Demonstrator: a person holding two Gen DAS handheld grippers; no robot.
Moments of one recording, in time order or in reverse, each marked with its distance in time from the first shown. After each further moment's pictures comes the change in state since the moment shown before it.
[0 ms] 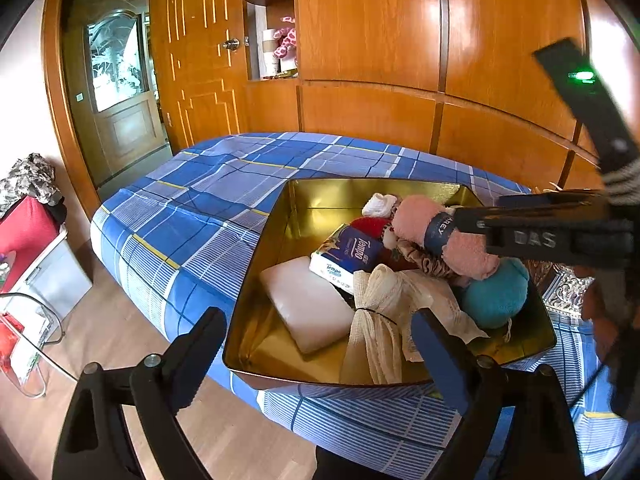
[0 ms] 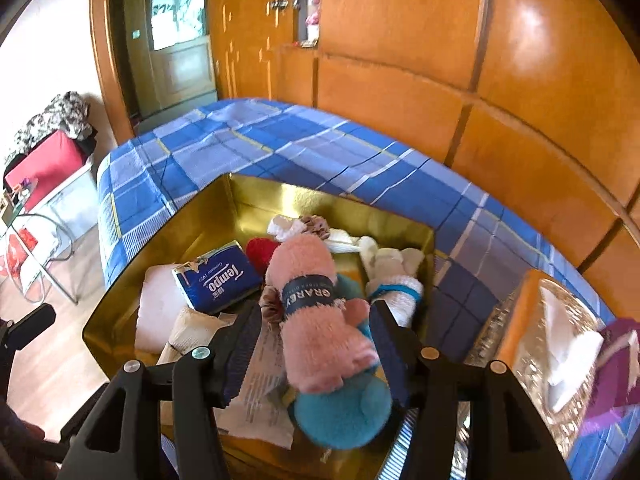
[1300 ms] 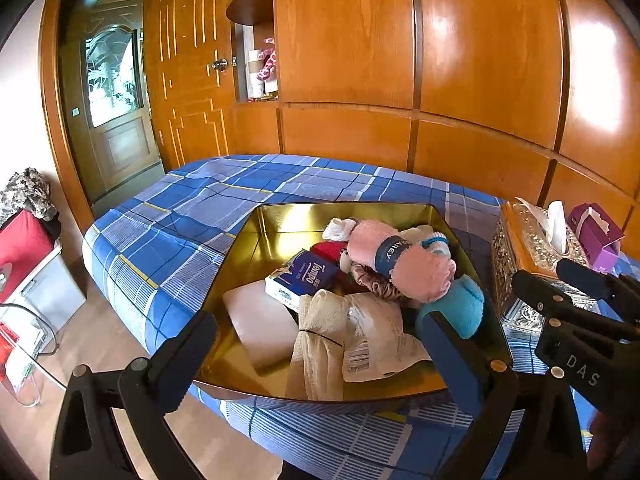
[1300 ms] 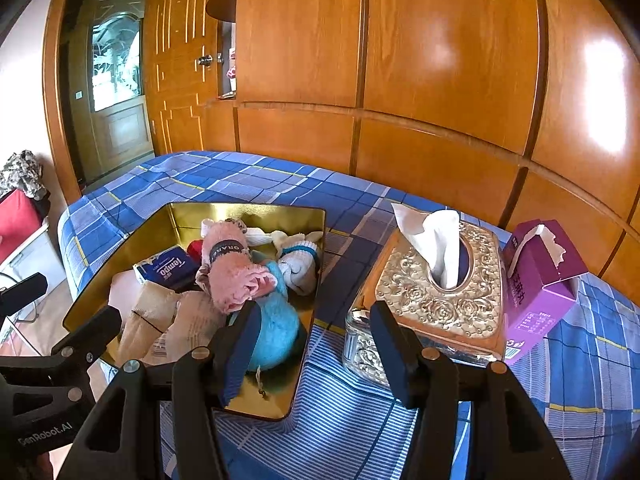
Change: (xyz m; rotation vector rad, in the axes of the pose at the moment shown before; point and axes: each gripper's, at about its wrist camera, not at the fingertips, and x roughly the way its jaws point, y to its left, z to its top) left arm -0.017 -0.044 0.008 0.010 -0.066 -0.021; right arm -0.067 -0.035 -0.078 0.177 -0.173 -0.184
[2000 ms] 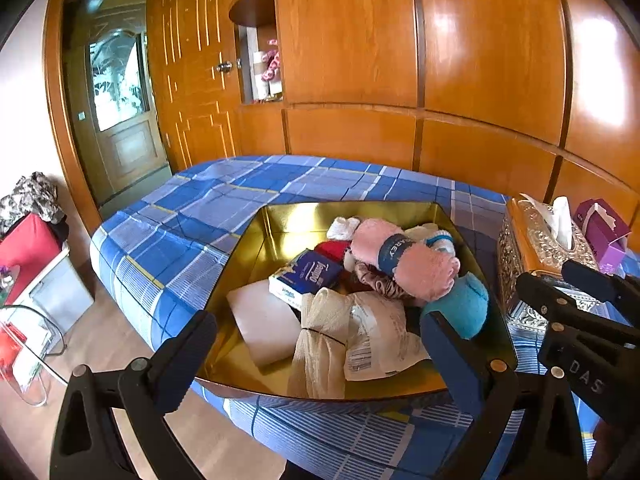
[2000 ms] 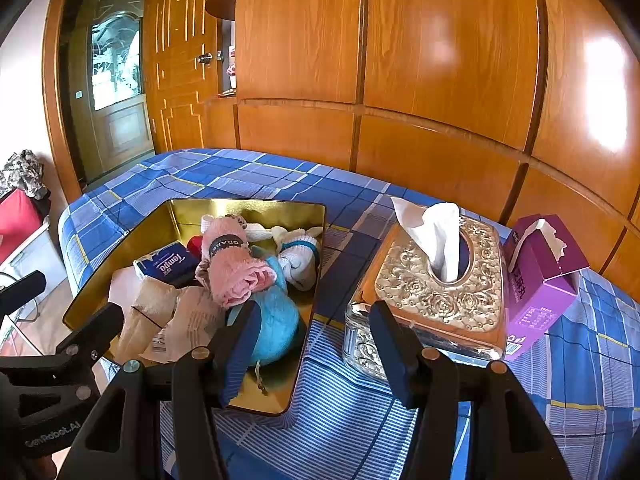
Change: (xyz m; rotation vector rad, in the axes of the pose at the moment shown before) left arm -0.003 -0.007 -0.002 0.016 -0.012 0.036; right arm 0.001 -0.001 -0.003 0.007 0.010 0.001
